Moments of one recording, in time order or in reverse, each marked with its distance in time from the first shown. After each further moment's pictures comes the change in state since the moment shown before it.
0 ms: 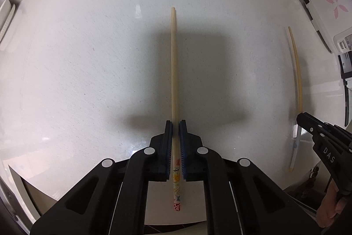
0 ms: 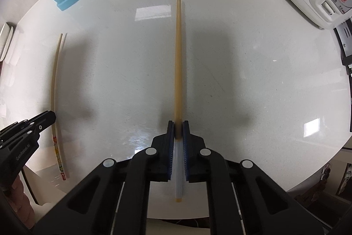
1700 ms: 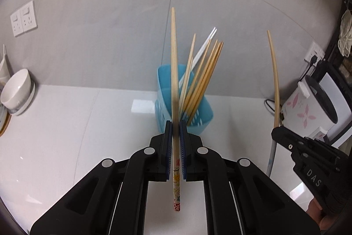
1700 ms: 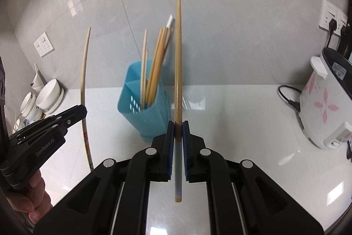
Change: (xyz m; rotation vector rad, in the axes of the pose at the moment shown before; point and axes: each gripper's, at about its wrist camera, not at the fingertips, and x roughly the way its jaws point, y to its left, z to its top) left arm -0.182 0.061 0.104 -0.019 -0.660 -0.077; right arm -0.156 0.085 0.113 -0.109 -0.613 0.205
